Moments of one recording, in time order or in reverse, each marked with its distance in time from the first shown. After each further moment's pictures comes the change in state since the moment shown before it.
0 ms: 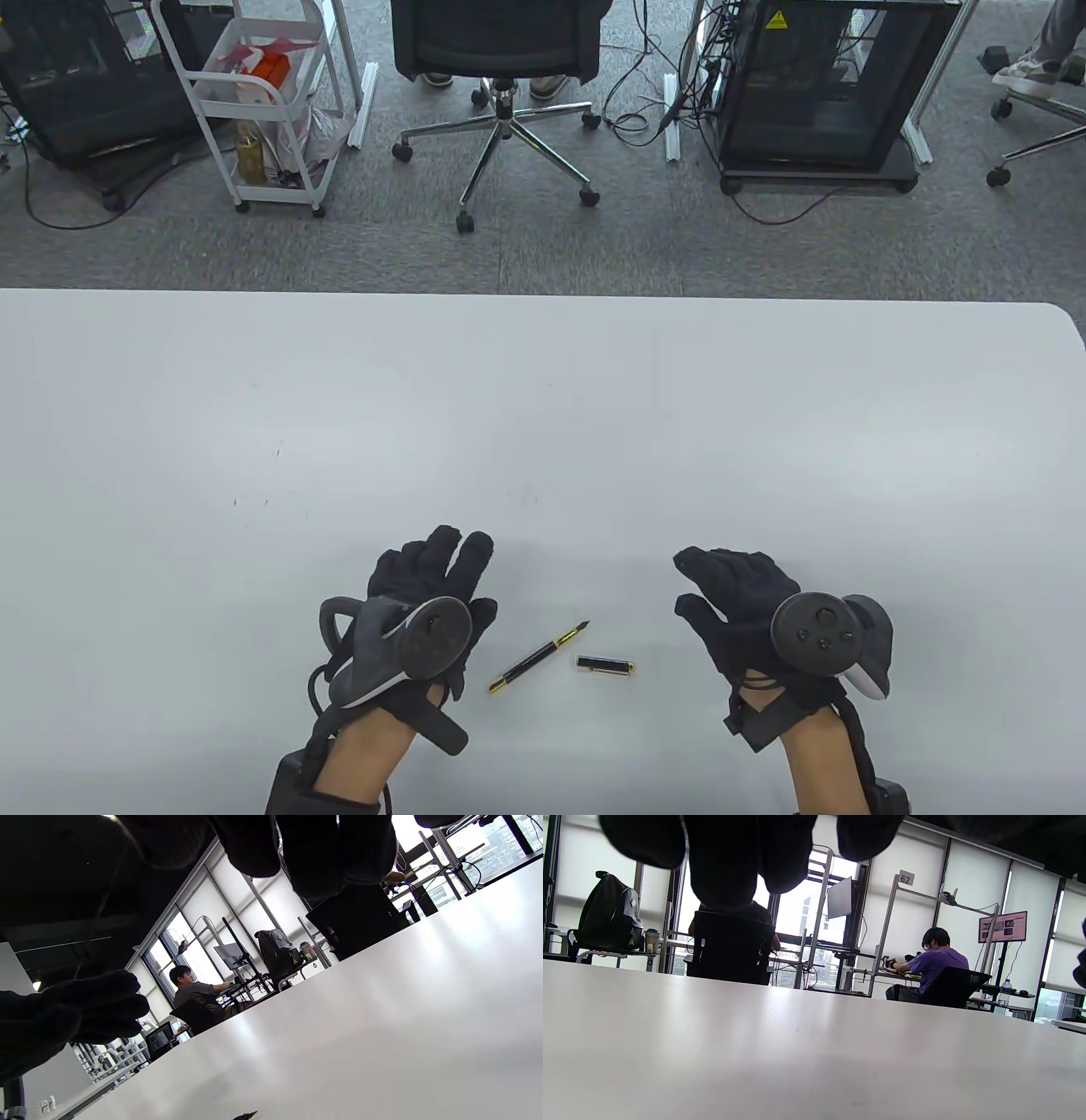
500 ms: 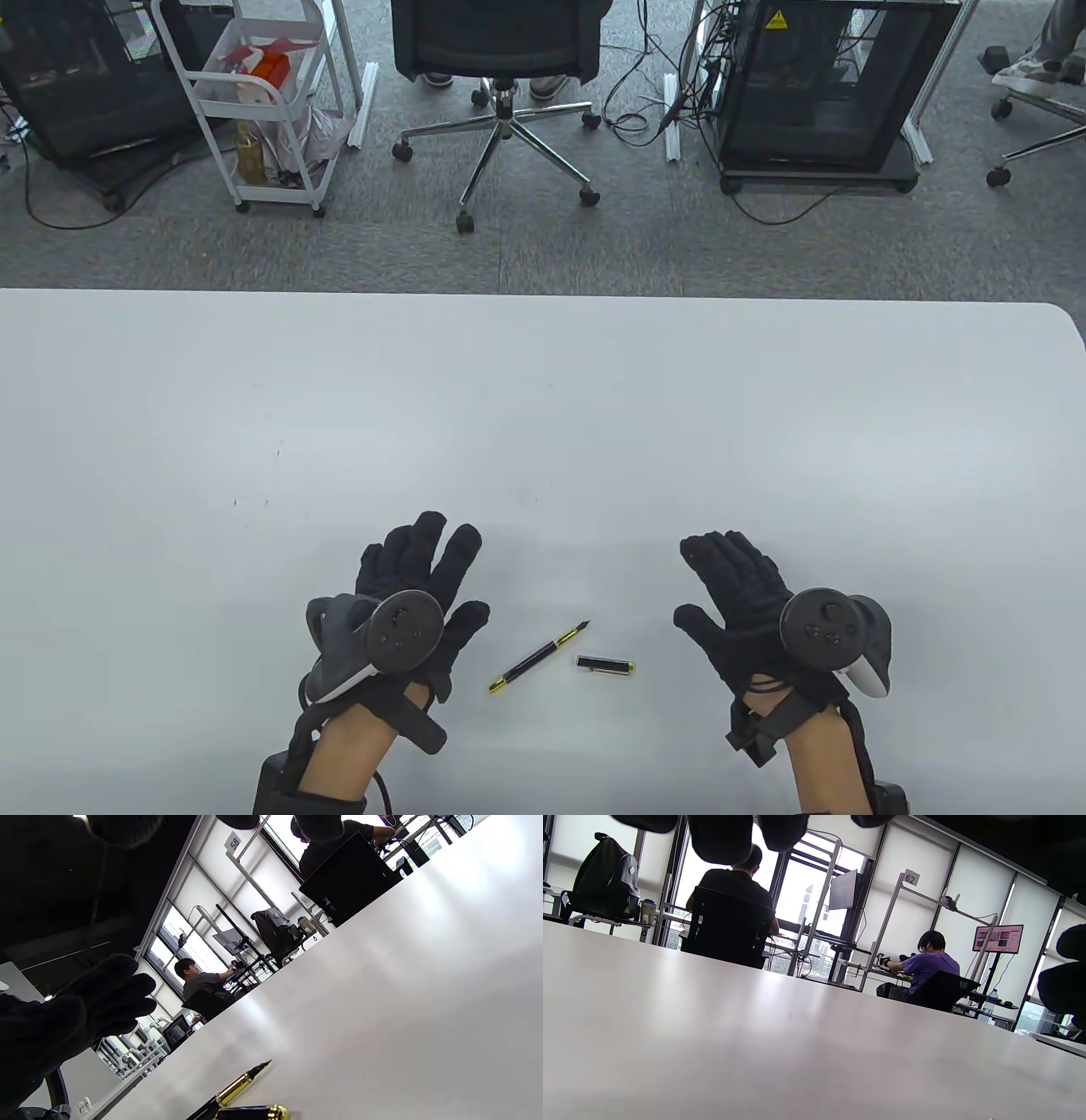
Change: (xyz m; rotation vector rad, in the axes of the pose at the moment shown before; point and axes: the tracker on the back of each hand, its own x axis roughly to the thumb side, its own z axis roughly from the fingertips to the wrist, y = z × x) left_hand -0.012 0.000 0.002 -0.059 -0.007 0.091; right_hand -0.021 0.014 0.004 0.100 0.039 -0.125
